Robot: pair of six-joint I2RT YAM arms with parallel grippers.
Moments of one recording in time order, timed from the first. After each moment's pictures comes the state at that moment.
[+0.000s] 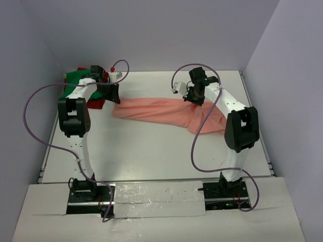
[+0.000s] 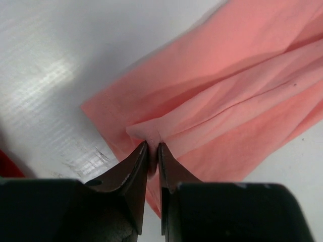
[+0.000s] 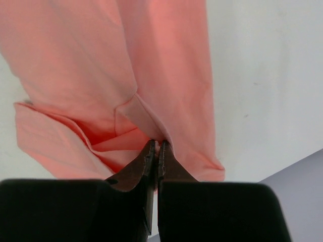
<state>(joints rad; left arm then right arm) -0.04 2.26 1.87 -0.78 0.52 0.35 0.29 1.87 1.57 -0.85 -0.02 -0.96</state>
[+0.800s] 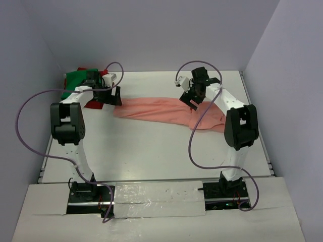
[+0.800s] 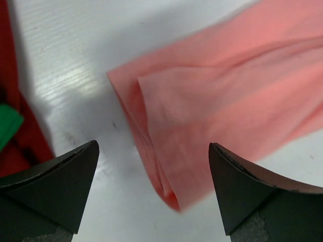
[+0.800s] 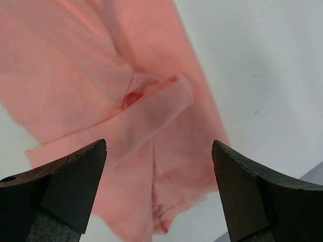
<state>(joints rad) -0.03 2.08 1.56 -0.49 0.42 0.20 0.25 1.92 1.57 -0.68 -0.05 -0.75</state>
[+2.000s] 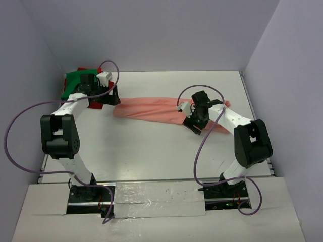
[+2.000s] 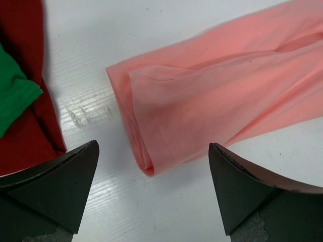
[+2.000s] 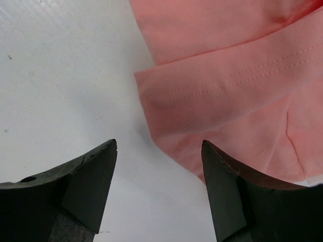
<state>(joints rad) -0.03 1.80 1.31 -0.32 0.40 0.12 0.32 1.63 1.07 -0.68 -0.07 -0.66</state>
